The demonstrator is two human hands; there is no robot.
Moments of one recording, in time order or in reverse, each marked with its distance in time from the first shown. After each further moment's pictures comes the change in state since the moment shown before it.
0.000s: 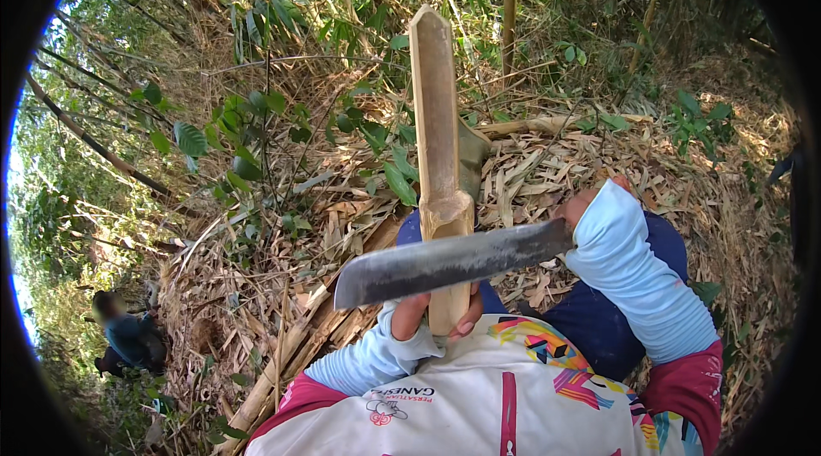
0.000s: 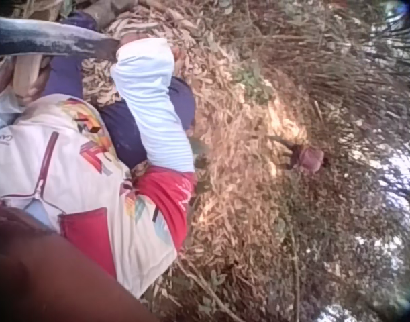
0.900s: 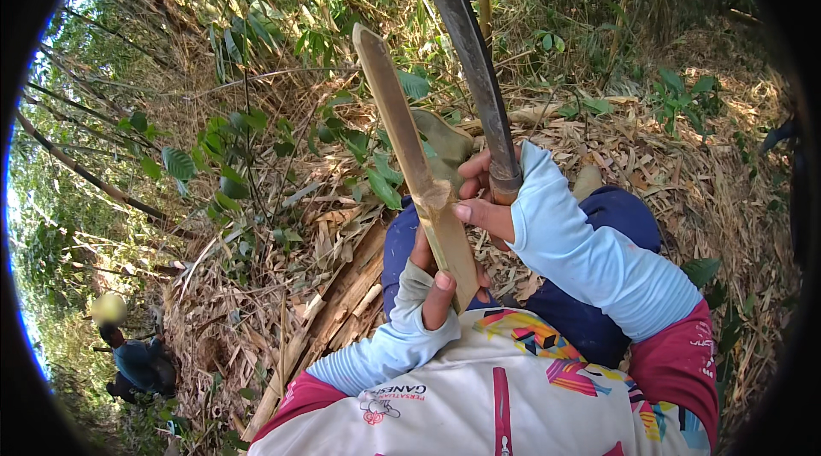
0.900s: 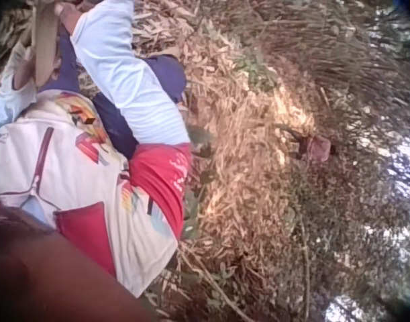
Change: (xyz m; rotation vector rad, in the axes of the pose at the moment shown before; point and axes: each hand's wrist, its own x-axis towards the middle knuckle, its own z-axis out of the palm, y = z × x) left_hand 0.032 -0.027 0.017 0.322 0.189 0.174; right_hand 0.024 -0.052 -0.023 1.687 0.152 0.121
